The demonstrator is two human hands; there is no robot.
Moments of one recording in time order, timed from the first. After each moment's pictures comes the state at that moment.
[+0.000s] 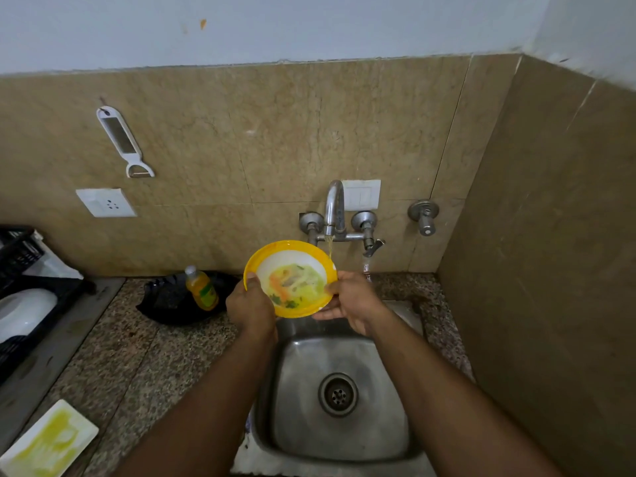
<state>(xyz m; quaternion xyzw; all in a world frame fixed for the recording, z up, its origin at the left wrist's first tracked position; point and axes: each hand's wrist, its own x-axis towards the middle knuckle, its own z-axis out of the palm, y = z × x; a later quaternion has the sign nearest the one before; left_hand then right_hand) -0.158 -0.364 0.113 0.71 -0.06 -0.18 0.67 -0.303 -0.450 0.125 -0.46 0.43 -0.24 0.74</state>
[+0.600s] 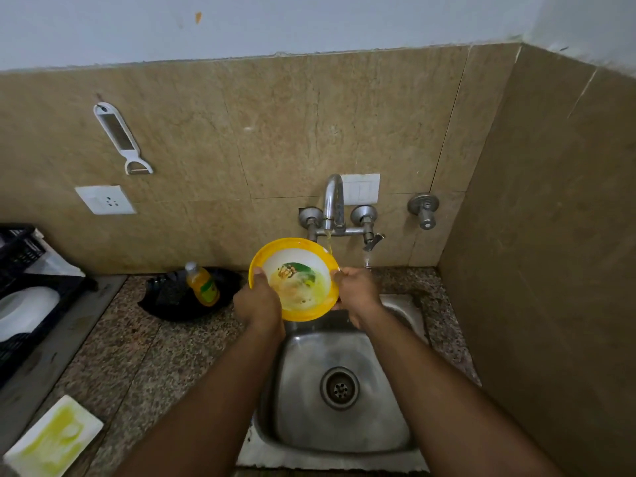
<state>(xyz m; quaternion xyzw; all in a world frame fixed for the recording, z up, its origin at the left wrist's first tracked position) -0.153 -0.373 0.092 0.74 0.01 -0.21 0.64 -0.298 -0.453 0.106 -0.49 0.51 -0.30 0.64</state>
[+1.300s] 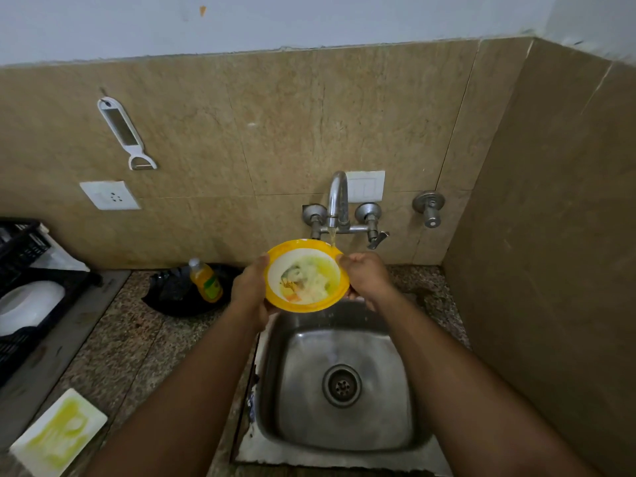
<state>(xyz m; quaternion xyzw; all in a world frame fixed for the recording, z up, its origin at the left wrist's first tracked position) -0.134 -0.369 0.120 0.63 -0.03 -0.42 0.65 -0.308 -0.477 0.122 -0.59 0.50 -0.27 0.57</state>
